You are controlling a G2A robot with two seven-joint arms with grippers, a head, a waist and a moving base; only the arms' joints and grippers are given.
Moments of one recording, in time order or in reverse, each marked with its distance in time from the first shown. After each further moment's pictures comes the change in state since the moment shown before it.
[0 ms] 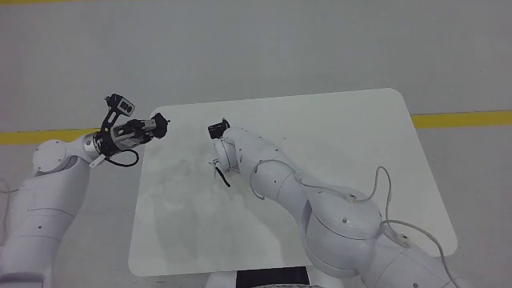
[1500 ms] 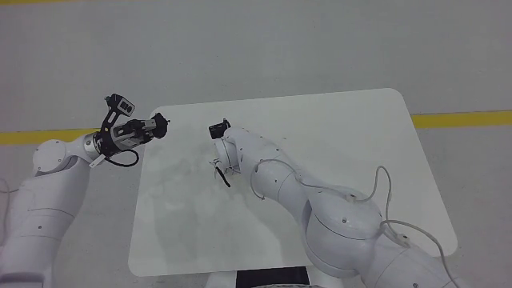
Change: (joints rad) left arm 0.000 0.000 0.000 0.000 0.000 0.000 0.000; right arm 0.002 0.000 0.000 0.007 0.017 0.000 0.005
